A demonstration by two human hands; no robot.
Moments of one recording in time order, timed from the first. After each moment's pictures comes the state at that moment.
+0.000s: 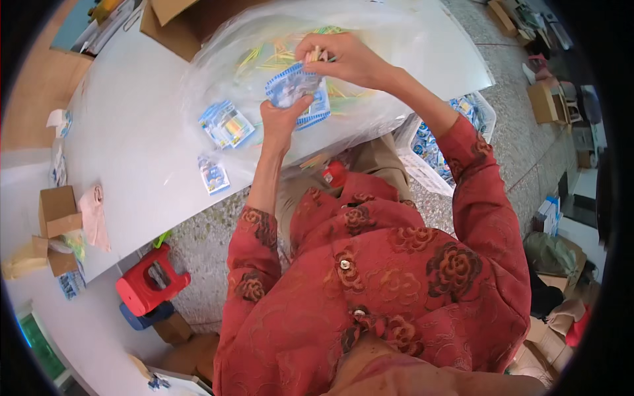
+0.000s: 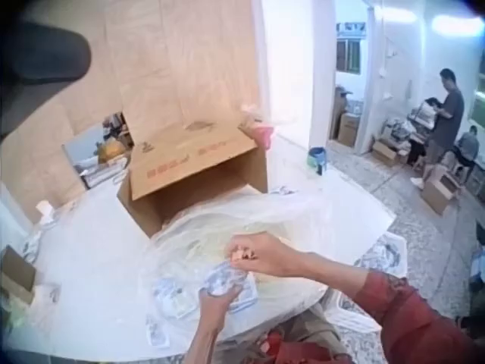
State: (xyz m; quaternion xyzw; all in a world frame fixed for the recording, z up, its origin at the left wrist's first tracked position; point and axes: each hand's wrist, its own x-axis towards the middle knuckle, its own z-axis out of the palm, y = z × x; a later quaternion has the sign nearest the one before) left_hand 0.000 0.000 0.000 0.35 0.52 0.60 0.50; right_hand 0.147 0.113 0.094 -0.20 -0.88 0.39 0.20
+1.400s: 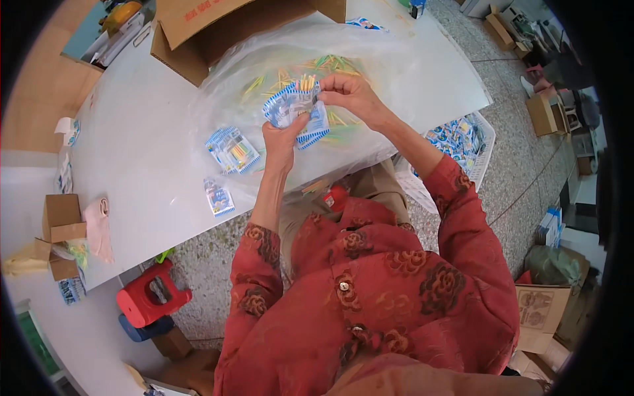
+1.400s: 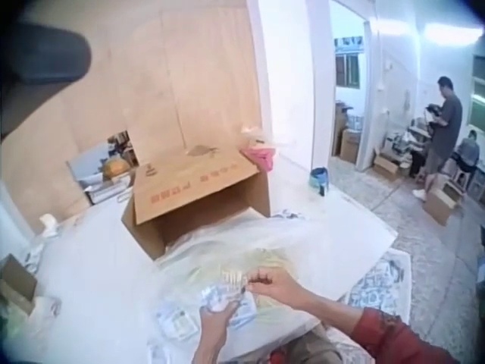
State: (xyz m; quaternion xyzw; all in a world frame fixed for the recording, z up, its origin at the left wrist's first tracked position) left_hand -0.002 0.010 0.012 0.30 0.45 0.68 0.50; right_hand 0.150 0.111 0.039 -0.24 -0.64 0.66 0.31
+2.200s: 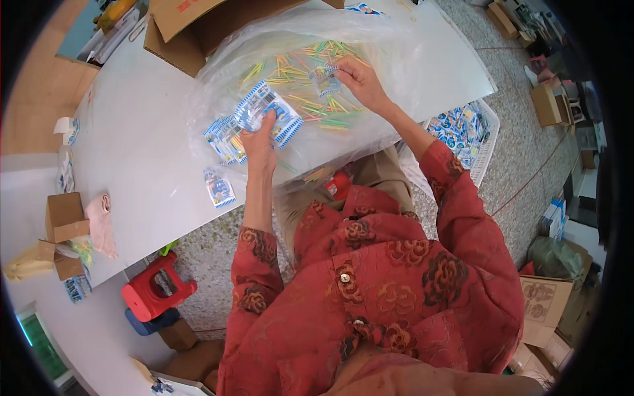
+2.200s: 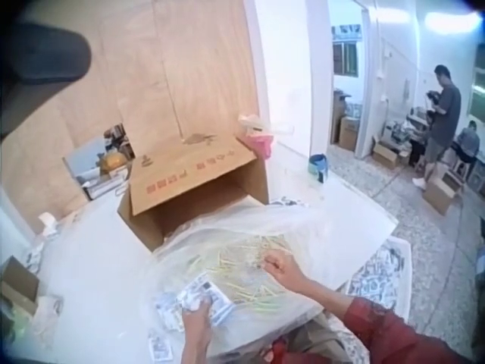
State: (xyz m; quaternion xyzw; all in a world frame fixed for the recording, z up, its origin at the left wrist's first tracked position) left_hand -0.030 -0.013 -0.005 0.20 0.44 0.75 0.45; right_hand 0.165 0.135 -0.017 -0.28 -0.75 0.43 0.41
